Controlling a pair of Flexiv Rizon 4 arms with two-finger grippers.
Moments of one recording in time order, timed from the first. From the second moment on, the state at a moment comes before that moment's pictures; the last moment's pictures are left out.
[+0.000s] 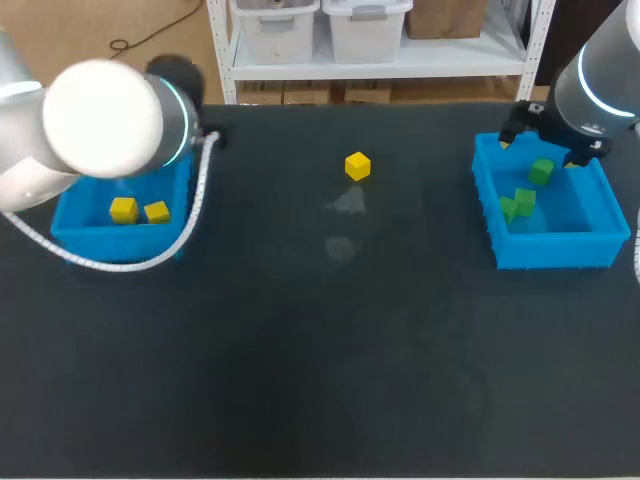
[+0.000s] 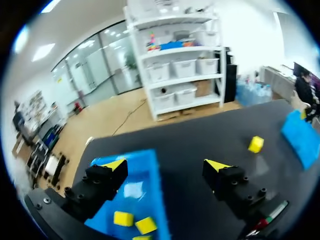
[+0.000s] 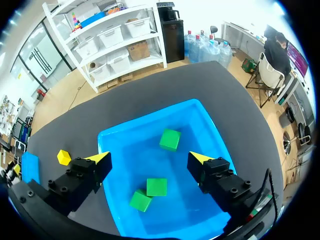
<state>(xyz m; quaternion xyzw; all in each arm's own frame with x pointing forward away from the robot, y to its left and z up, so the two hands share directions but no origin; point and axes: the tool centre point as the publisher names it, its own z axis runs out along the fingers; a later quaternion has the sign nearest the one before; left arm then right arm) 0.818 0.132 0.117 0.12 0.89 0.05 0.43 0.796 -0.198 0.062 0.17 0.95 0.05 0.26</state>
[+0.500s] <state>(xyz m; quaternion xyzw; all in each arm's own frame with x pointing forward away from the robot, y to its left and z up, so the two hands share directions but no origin) 0.815 -0.013 0.096 0.30 0.87 -0.02 0.38 0.796 -0.198 0.062 0.17 0.95 0.05 0.26</state>
